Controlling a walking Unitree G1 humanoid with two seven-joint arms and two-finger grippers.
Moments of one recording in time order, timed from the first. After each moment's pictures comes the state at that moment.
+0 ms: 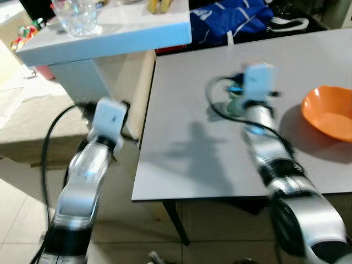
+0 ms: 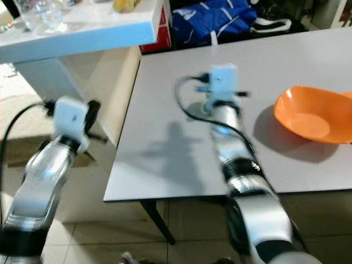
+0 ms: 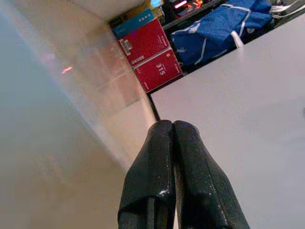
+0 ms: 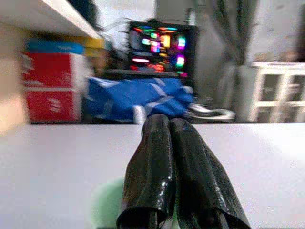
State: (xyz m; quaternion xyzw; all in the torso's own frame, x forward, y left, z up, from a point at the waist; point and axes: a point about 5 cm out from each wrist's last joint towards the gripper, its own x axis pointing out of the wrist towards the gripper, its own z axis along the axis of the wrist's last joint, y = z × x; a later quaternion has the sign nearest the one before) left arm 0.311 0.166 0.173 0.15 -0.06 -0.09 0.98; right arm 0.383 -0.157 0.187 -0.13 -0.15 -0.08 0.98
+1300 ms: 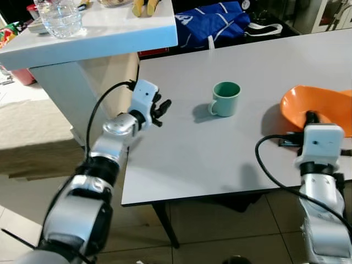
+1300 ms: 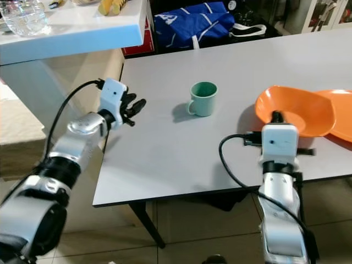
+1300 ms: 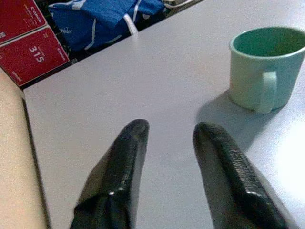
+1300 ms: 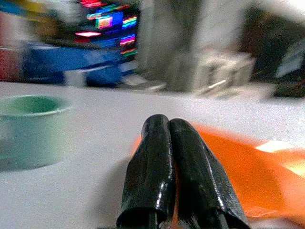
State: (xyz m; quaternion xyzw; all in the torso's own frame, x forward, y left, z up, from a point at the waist) left arm 0.388 0.134 0.164 0.10 0.04 -0.26 0.96; right arm 0.248 -0.210 0.158 -0.13 -0.09 -0.10 0.98
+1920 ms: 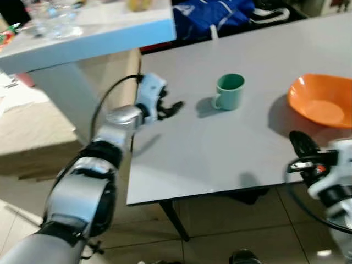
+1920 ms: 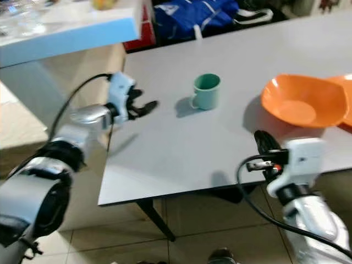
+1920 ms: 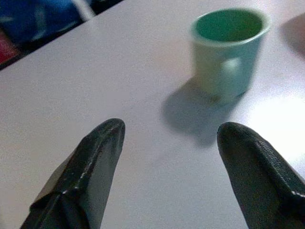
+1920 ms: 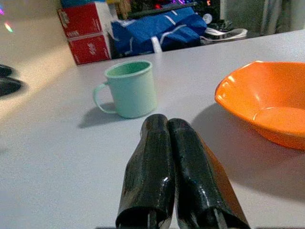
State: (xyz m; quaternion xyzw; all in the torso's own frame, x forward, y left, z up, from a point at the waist) left arm 0.397 0.105 0.175 0.08 0.05 -0.34 0.94; right arm 0.198 -0.220 0.185 -0.02 -0.02 0.07 1.00
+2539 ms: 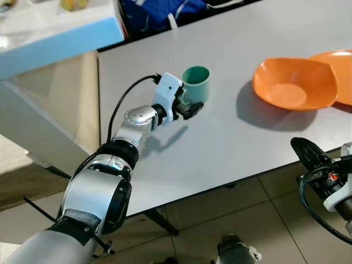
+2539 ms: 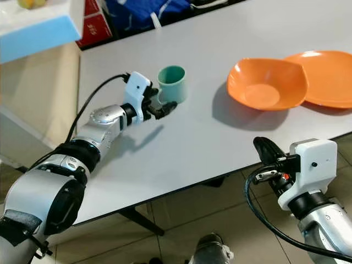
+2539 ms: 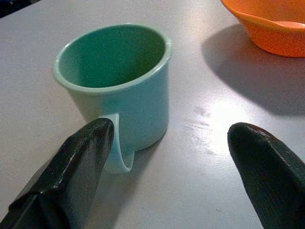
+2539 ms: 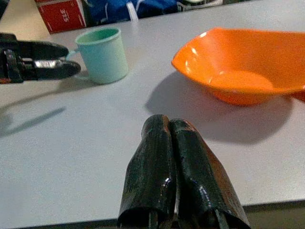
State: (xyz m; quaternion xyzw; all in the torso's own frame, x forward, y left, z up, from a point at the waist) left arm 0.395 0.080 0.175 0.07 0.03 -0.35 0.93; right arm 0.177 -0.219 0.200 -0.04 0.02 0.10 0.99
